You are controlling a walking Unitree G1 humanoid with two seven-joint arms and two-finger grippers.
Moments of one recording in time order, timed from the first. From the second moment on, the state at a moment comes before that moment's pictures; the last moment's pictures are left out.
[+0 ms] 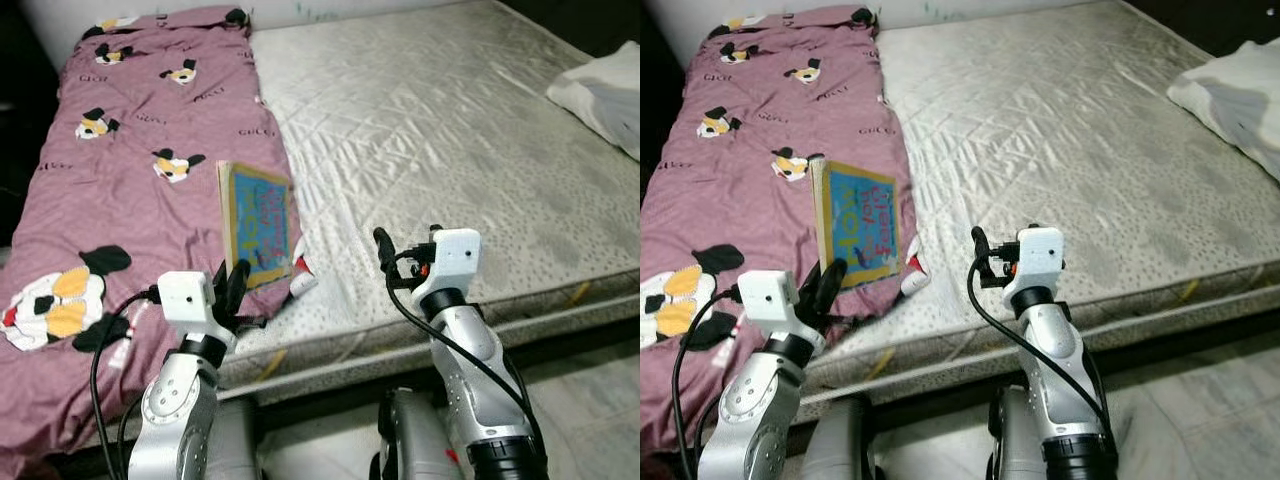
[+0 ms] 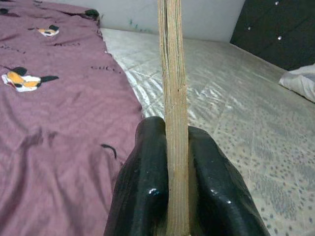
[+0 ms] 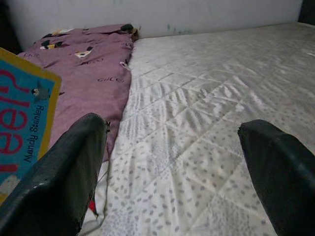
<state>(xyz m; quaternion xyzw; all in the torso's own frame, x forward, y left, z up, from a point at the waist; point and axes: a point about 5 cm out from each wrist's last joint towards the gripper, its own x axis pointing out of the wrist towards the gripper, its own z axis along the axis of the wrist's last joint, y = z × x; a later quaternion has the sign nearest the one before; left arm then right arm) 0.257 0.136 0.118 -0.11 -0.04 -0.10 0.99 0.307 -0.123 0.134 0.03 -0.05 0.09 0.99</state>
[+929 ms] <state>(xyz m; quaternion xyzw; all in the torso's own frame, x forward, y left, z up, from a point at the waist) 0.260 0.137 0.115 -0.10 -0.03 -0.09 0.99 0.308 -0.128 0.137 0.04 -0.06 0.08 0.99</state>
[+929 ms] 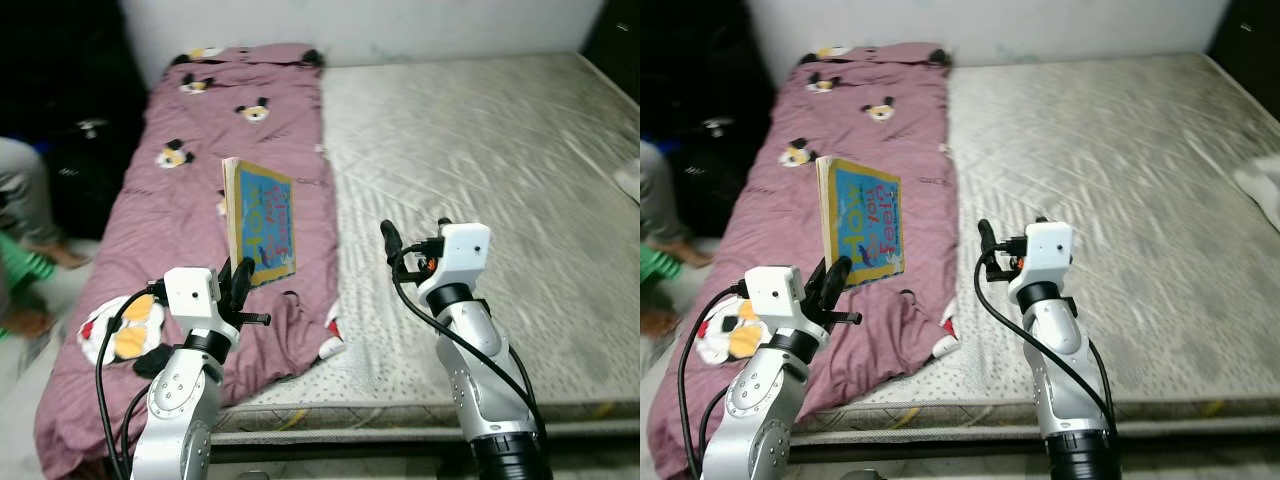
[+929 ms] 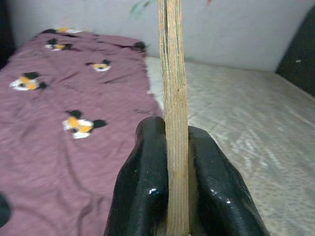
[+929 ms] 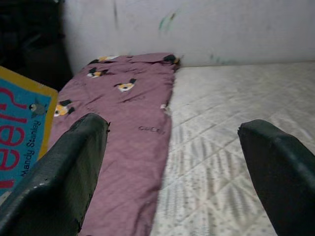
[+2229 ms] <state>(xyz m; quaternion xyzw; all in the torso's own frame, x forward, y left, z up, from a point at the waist) 0.260 0.171 0.095 -0.01 0.00 0.00 1.00 0.291 -0.154 0.107 -0.03 -0.05 0.06 1.00</state>
